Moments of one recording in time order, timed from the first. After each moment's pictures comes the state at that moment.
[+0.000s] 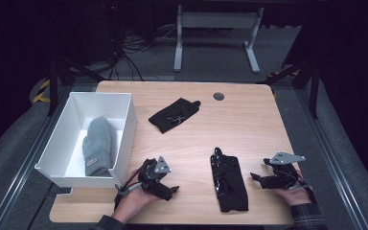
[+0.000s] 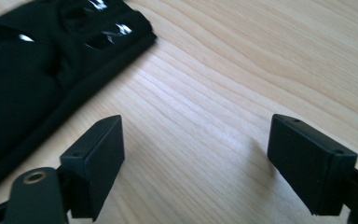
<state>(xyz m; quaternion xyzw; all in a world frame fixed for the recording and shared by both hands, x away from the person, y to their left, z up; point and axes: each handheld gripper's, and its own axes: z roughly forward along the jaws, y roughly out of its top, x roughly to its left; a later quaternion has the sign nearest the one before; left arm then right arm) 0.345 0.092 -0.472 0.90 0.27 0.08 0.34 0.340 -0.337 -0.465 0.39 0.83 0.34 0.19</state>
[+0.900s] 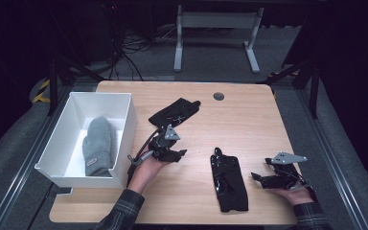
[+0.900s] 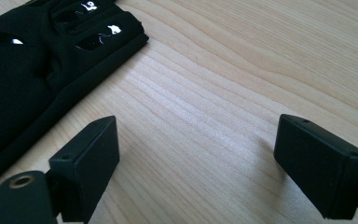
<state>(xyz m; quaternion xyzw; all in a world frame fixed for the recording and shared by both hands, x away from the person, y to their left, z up) 0.425 0.066 -0.423 0.88 0.28 0.13 0.37 0.342 -0.342 -0.469 0.40 0.83 0.35 0.19</state>
